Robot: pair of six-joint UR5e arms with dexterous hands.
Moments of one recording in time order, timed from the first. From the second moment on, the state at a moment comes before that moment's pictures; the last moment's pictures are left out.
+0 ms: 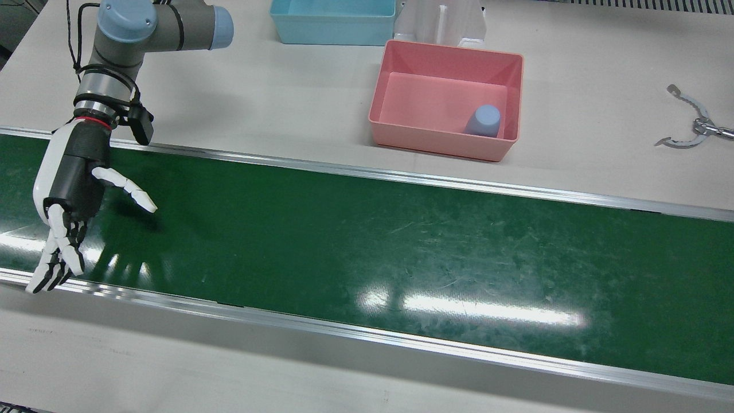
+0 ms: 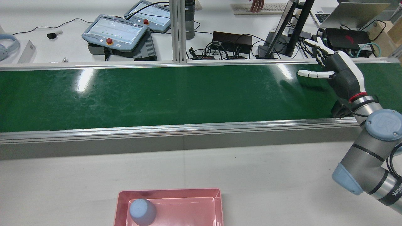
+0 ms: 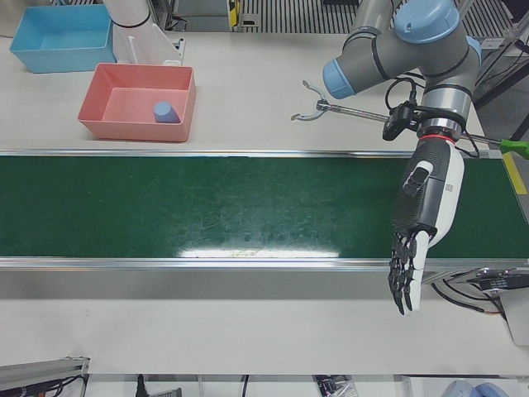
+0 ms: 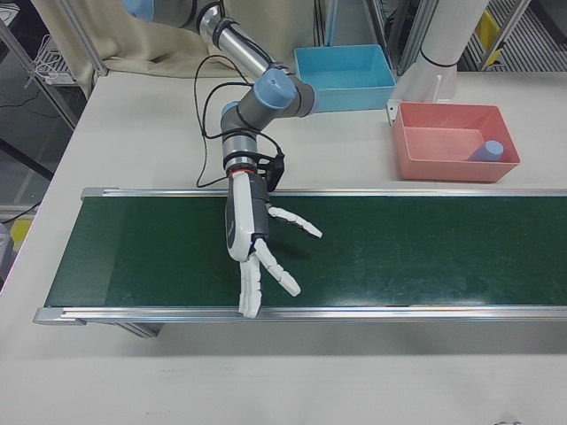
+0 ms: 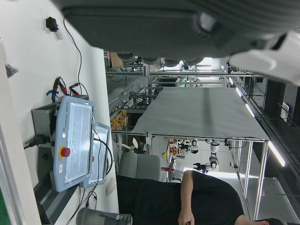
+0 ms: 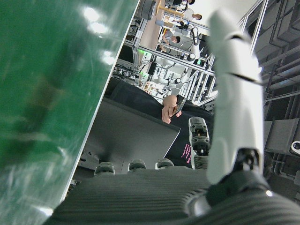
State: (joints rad) left arm -1.45 -1.84 -1.63 0.26 1.81 -0.01; right arm 0.91 -1.43 1.80 -3.38 -0.98 -0.39
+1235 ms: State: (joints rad) left arm -1.45 -1.84 -1.63 0.26 1.81 -0.01; right arm 1.06 -1.54 1.78 -3.29 -1.03 -0.37
